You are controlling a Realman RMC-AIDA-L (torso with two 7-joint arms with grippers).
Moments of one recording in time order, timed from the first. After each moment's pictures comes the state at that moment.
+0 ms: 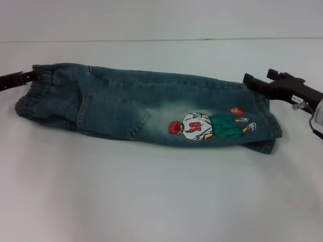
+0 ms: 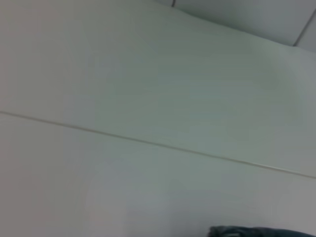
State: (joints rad) left arm -0.61 -2.03 0.64 0.62 2.19 0.74 -2.08; right arm 0.61 2.08 -0.42 -0.29 -1.76 -0.96 1.16
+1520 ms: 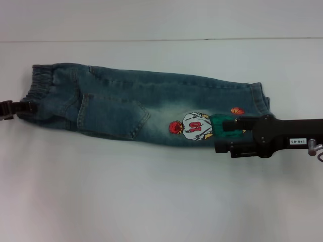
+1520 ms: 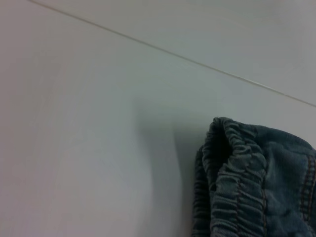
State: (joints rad) left arm -0.56 -1.94 0.64 0.63 2.33 1.05 -2.28; right arm 0.56 2.04 -0.71 -0.61 -2.05 -1.62 1.55
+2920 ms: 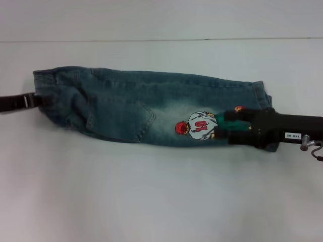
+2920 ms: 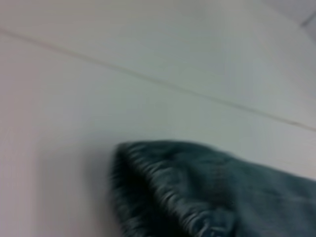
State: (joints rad) left arm -0.54 -2.00 0.63 0.73 2.23 1.21 -2.18; right arm 0.54 2.07 -0.64 -0.58 -2.04 -1.52 1.46
